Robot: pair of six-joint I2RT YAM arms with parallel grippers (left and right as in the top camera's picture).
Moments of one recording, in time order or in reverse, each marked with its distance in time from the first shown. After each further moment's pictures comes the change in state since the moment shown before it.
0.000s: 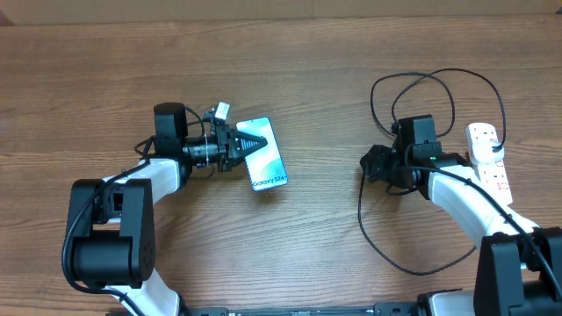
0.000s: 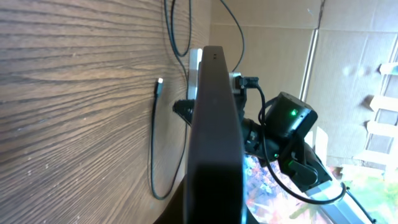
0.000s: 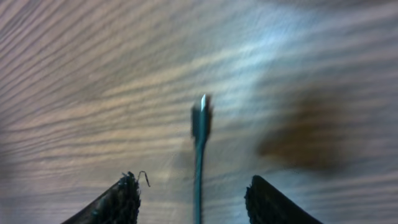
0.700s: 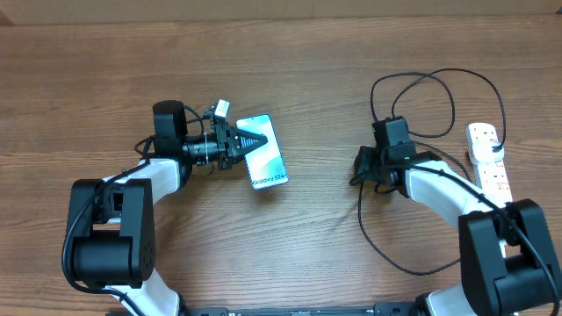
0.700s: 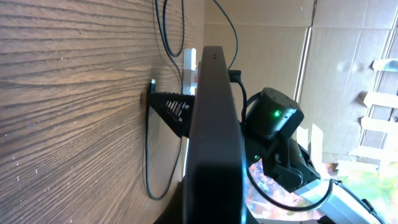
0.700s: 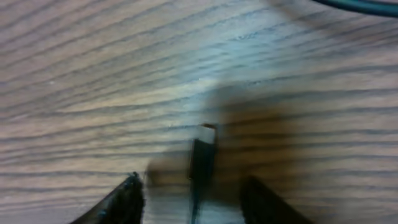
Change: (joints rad) left arm 0.000 0.000 0.000 0.045 0.015 -0.037; right arm 0.122 0.120 0.008 0.106 0.189 -0.034
